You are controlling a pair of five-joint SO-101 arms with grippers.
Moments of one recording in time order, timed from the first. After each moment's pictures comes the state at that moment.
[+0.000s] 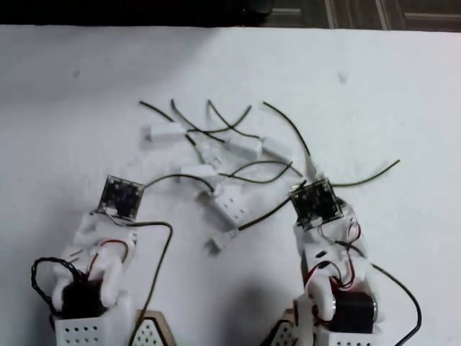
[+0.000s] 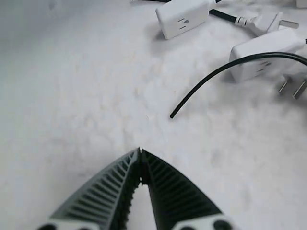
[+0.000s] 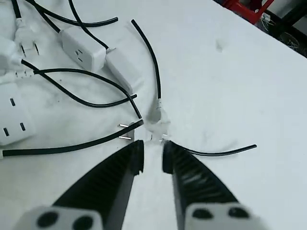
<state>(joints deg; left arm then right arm) -9.7 -103.4 88.9 68.2 -21.8 -0.4 -99.4 74.5 66.6 29.1</state>
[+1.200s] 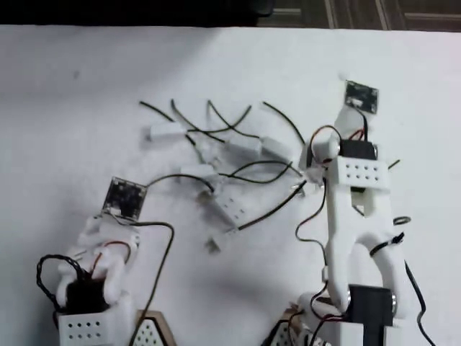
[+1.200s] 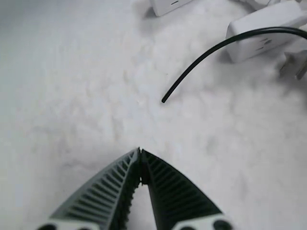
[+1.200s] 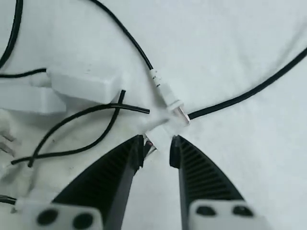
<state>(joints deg) -9.7 -103.4 92.6 68.2 -21.8 2.2 -13.8 28.2 61.8 -16.3</state>
